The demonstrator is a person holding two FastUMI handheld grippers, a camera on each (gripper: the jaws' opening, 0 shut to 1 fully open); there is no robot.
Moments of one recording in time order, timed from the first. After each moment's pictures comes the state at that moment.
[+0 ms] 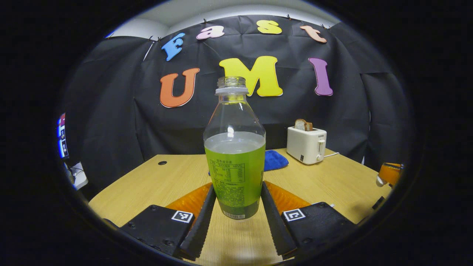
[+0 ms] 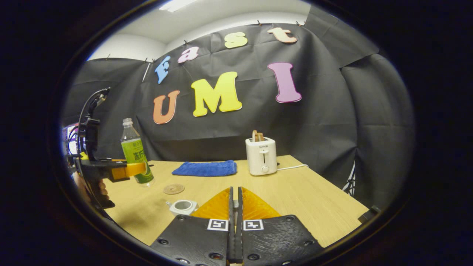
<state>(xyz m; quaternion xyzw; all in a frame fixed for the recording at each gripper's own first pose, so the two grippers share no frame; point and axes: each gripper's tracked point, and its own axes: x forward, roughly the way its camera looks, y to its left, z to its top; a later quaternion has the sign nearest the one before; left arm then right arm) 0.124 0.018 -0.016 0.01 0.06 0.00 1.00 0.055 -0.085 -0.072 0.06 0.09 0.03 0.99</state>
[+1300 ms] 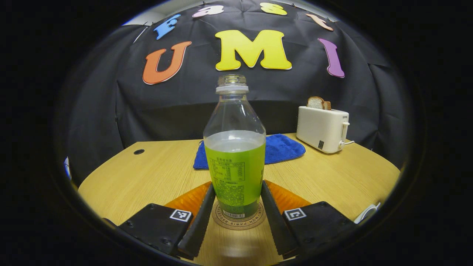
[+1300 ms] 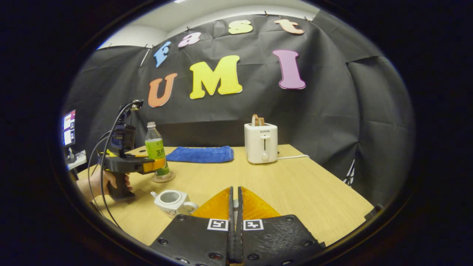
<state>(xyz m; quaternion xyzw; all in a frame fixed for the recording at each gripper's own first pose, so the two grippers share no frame) 0.242 0.028 -0.097 0.01 0.12 -0.03 0.99 0.084 -0.077 -0.114 0.03 0.14 0.02 0.99</state>
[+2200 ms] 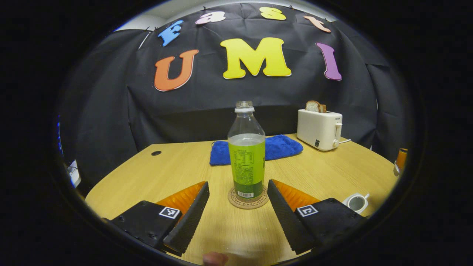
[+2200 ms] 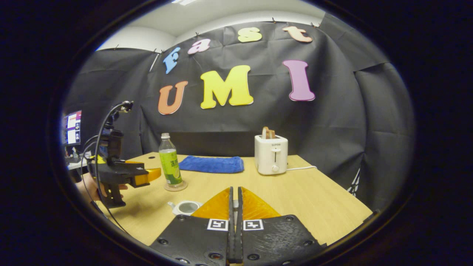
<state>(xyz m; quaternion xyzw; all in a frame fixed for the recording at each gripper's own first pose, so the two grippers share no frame) 0.153 0.053 -0.063 0.02 0.10 0.01 0.99 0.083 -0.038 -0.075 0.02 0.10 0.06 0.99</state>
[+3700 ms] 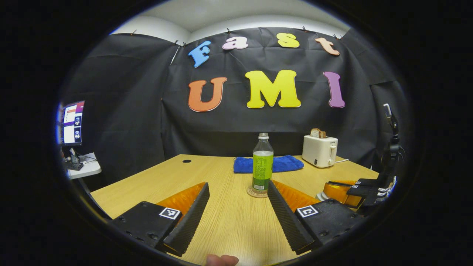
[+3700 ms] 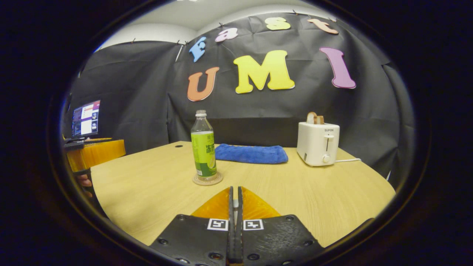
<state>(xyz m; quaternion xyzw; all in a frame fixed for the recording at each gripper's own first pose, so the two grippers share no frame) 0.034 0.070 -0.025 -0.01 0.03 0.07 1.00 0.121 0.059 -0.140 0.01 0.14 0.15 0.98</state>
